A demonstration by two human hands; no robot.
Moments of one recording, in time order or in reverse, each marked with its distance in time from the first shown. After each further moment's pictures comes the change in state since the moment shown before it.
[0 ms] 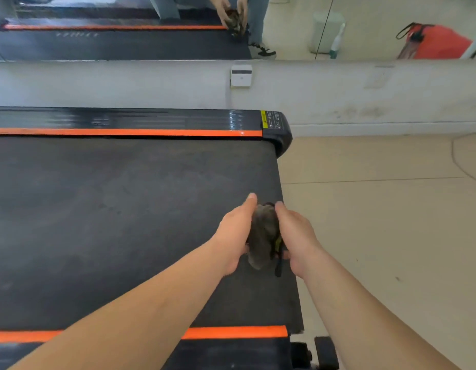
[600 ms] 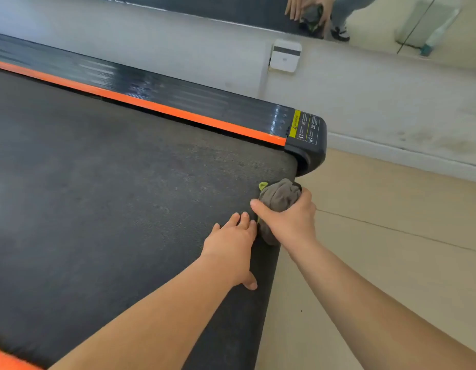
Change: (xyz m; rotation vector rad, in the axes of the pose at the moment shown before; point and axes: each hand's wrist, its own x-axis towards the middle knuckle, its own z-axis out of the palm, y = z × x) left_hand 0.135 0.030 0.040 1.581 0.033 0.061; right_hand 0.204 -0.052 0.000 -0.526 0.003 -0.338
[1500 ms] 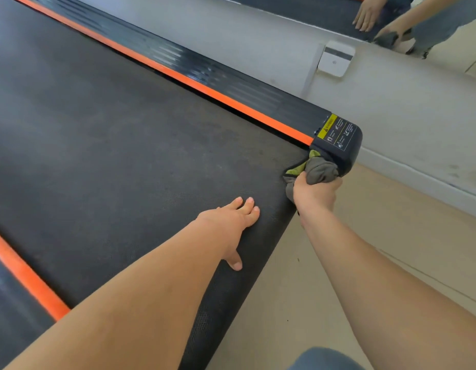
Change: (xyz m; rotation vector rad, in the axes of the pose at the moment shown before) left_hand 0.003 0.009 0.001 -0.067 -0.110 -0.142; right_hand 0.081 -0.004 -0.002 0.126 0.078 0.100
